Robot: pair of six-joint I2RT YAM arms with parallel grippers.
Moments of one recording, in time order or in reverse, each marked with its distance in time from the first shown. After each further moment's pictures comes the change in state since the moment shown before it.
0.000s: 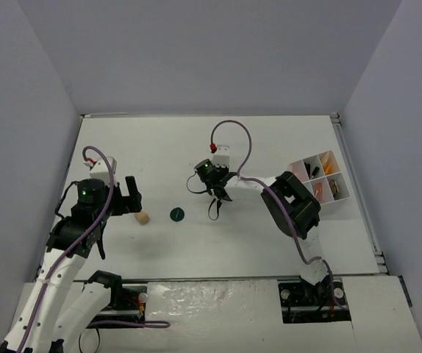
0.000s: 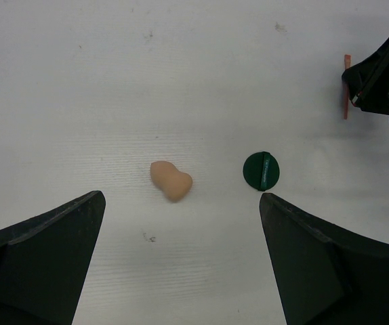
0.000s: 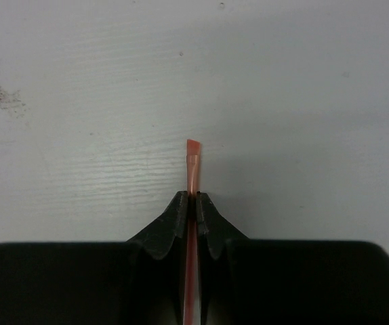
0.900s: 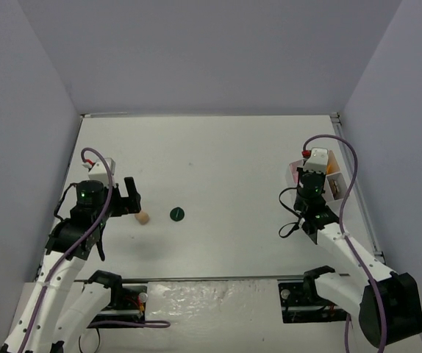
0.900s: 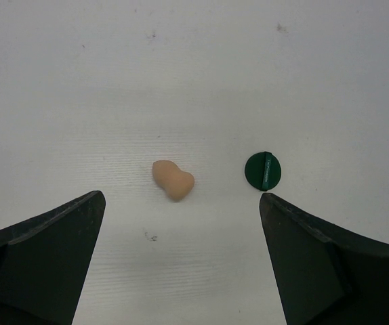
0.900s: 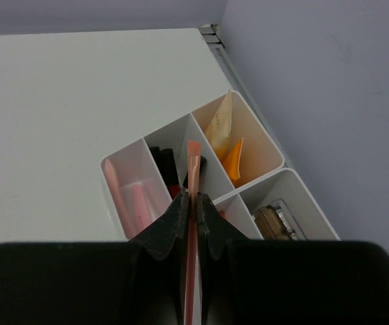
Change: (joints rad) left arm 0.005 -0.018 -0.011 -0.001 -0.004 0.000; right arm -0.472 -1.126 -0.851 0.367 0.003 -0.698
